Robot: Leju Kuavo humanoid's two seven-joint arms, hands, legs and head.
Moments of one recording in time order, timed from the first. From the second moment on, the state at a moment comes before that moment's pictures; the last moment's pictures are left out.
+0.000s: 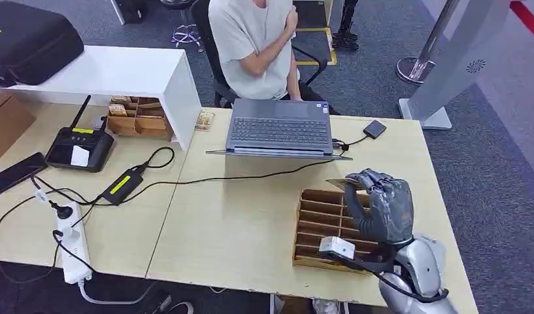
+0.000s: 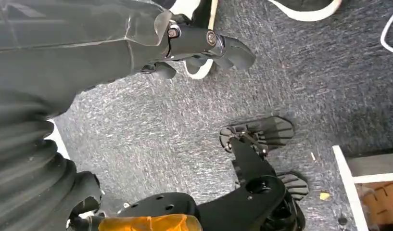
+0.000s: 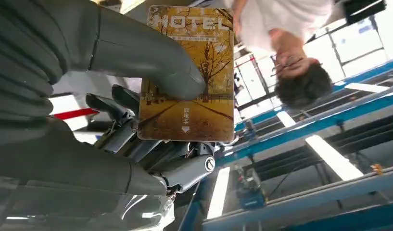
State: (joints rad) left arm -0.12 -0.06 0.73 -0.22 -0.76 -0.29 0.00; right arm -0.18 -0.19 0.39 -1.53 1.00 -0.66 -0.27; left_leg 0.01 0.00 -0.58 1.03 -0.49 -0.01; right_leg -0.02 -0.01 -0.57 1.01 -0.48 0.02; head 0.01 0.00
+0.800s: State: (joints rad) left arm -0.09 -0.04 0.73 -0.22 -0.79 -0.28 -0.02; right arm -0.07 -0.14 -0.13 -1.47 1.26 -0.69 -0.44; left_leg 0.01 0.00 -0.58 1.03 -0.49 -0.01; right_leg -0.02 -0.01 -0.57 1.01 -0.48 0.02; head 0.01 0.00
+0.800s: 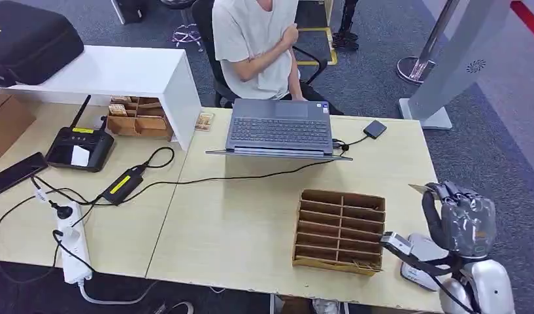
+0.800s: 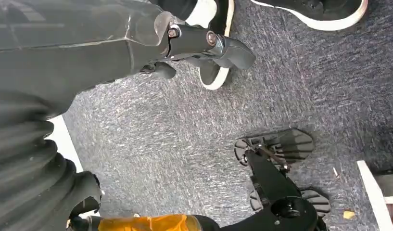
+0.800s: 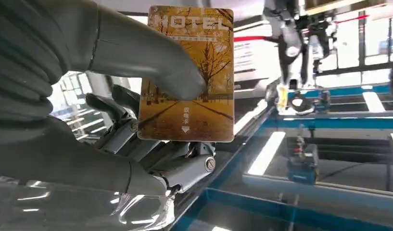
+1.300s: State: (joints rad) left arm -0.08 -0.03 0.75 -0.22 -0.80 -0.28 -0.04; right arm 0.00 -0.06 -0.29 -1.51 1.31 -0.69 -0.53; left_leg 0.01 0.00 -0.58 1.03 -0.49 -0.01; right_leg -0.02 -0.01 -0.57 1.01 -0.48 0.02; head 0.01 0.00
